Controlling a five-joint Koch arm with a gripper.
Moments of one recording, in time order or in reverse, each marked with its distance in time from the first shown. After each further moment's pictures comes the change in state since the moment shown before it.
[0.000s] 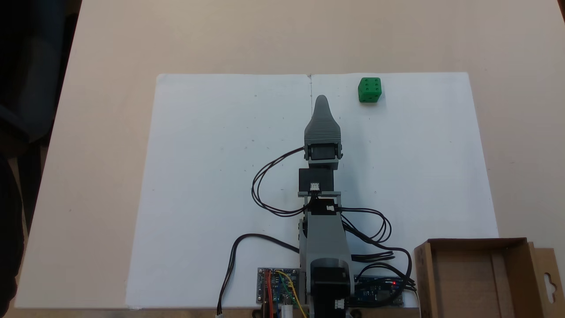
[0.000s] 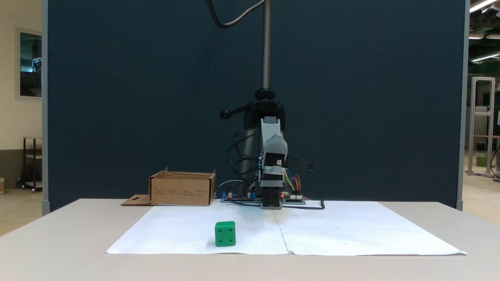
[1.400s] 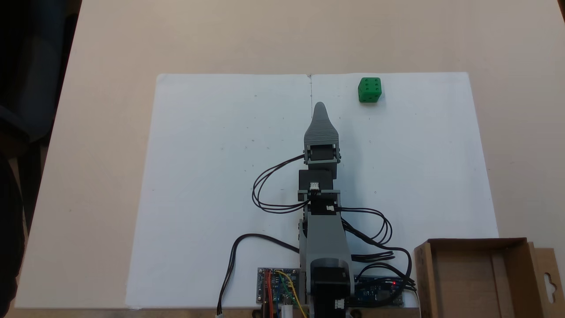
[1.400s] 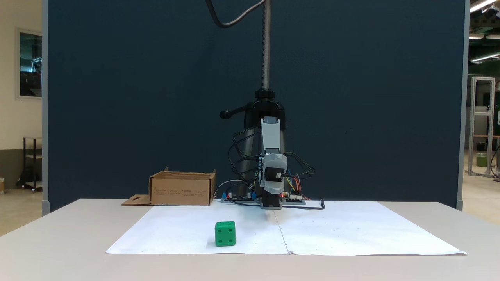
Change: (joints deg) arm 0.0 0.0 0.0 17.3 0.0
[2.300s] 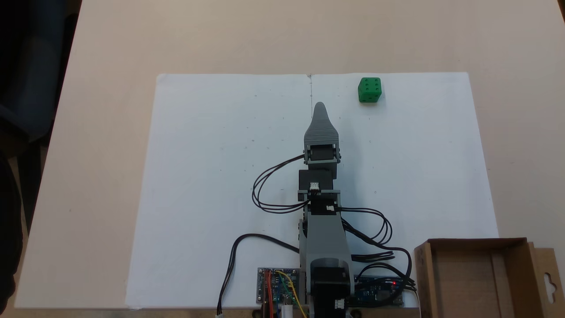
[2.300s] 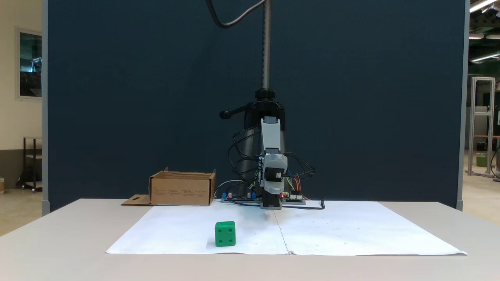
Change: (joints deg) arm 0.0 0.0 0.0 0.1 0.0
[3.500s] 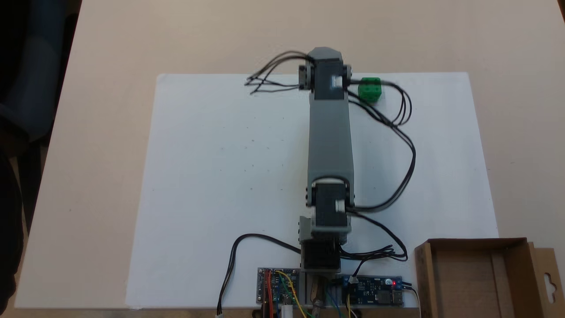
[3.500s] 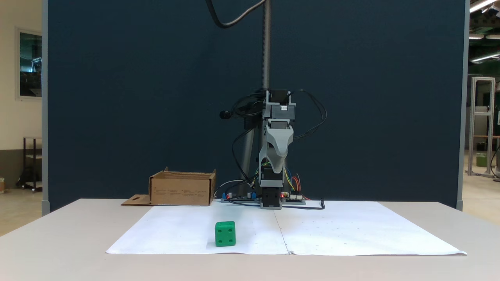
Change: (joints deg) arm 0.3 -39.0 -97.4 114.3 1.2
